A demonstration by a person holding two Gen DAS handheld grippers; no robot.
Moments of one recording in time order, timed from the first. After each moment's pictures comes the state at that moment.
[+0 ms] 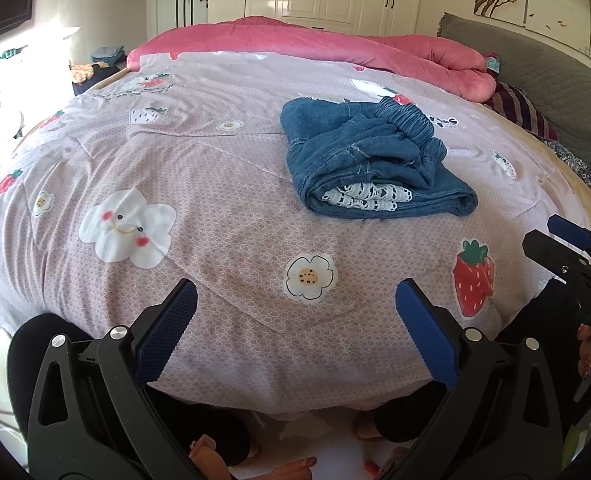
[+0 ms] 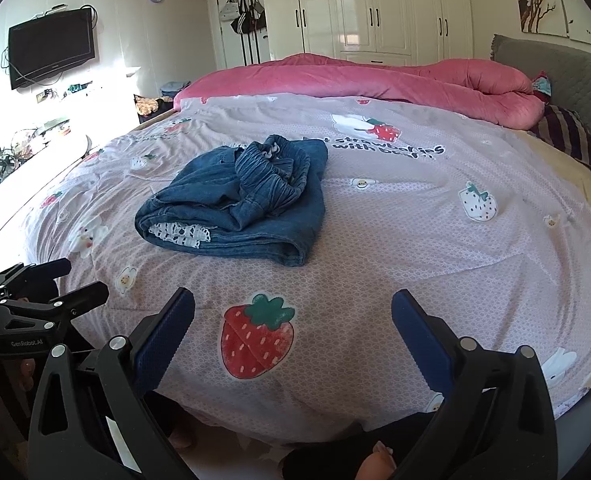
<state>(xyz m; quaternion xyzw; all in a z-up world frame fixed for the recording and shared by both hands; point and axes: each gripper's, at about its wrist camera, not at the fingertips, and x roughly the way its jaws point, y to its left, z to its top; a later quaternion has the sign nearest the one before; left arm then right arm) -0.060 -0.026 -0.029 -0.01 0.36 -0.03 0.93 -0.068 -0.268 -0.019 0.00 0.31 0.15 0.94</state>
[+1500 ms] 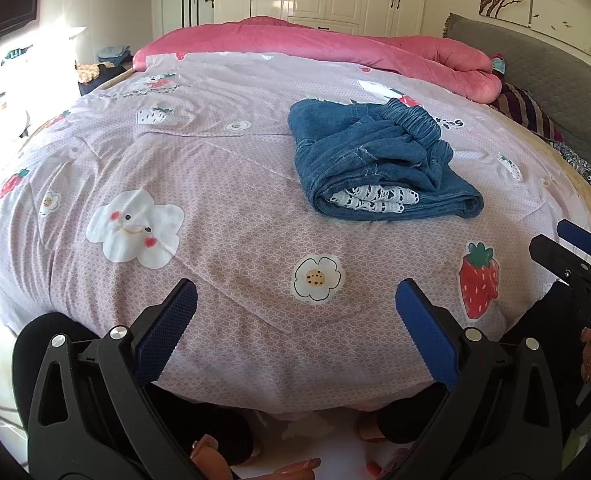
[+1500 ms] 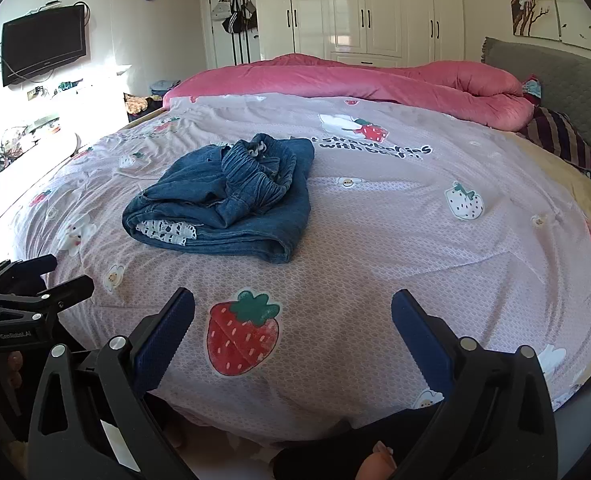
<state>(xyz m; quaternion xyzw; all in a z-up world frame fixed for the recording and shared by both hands) -0.060 -0.025 -0.027 -0.01 0.36 -0.02 0.93 -0.071 -0.271 -0.021 -0.01 0.31 0.12 0.94</state>
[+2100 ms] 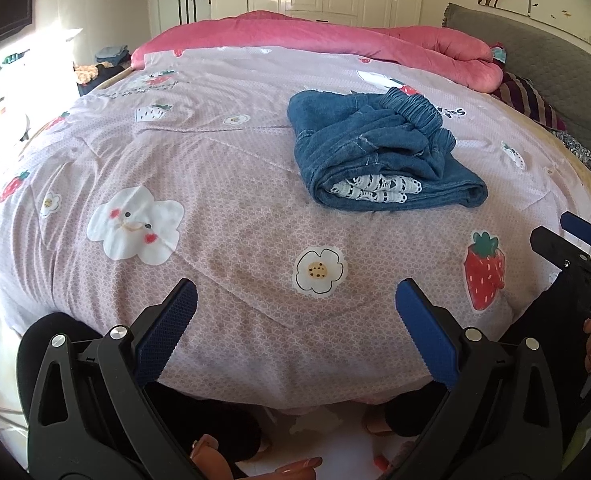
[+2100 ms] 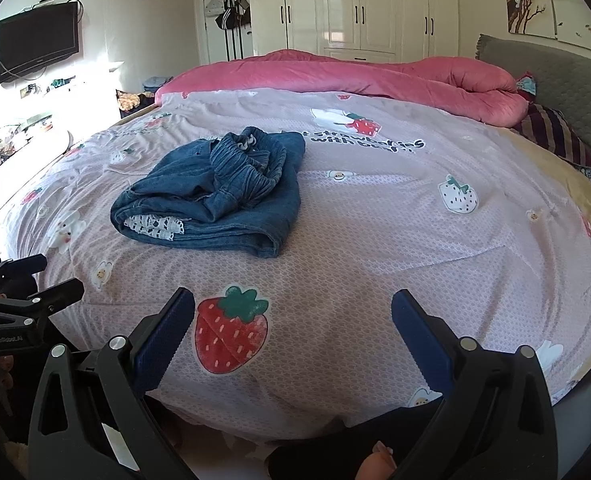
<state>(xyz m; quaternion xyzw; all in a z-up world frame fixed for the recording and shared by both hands) -0.059 -0.028 -0.029 0.00 0.38 -0.01 0.93 -0.066 -0.273 -0.027 -0.01 0.32 0.11 0.94</state>
